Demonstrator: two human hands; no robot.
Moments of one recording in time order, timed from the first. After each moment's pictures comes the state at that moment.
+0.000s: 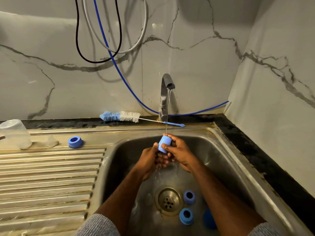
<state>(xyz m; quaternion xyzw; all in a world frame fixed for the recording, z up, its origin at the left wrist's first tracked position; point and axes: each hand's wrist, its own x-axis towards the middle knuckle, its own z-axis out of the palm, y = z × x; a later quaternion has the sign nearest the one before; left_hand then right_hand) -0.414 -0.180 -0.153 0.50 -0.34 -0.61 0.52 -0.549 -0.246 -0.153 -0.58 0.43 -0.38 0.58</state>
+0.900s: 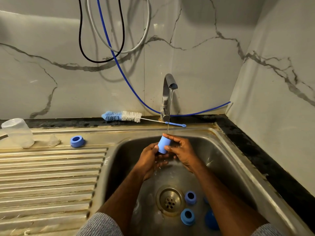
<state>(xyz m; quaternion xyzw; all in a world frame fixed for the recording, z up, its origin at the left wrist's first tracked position) -0.413 -0.182 -0.150 0.47 -0.28 -0.62 0.56 -0.554 -0.241 -0.150 -0.63 0.37 -0.42 0.53</state>
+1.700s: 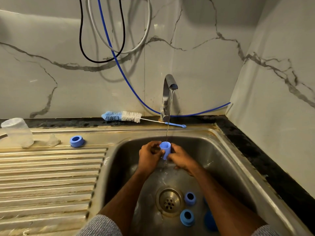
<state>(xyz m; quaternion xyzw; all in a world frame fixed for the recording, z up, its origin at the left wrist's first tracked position) -0.412 -0.188 -0.162 0.60 -0.49 -0.32 0.55 -0.550 -0.243 -0.157 -0.67 0.52 -0.22 0.48</state>
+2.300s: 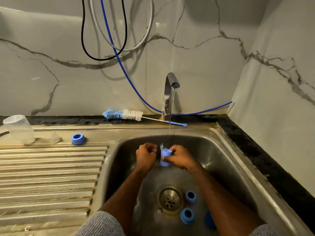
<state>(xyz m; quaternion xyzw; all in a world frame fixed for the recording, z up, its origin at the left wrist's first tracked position) -0.401 -0.195 -0.173 0.69 -0.44 -0.27 0.50 -0.551 -0.242 -0.159 -0.73 0.58 -0.15 0.32</state>
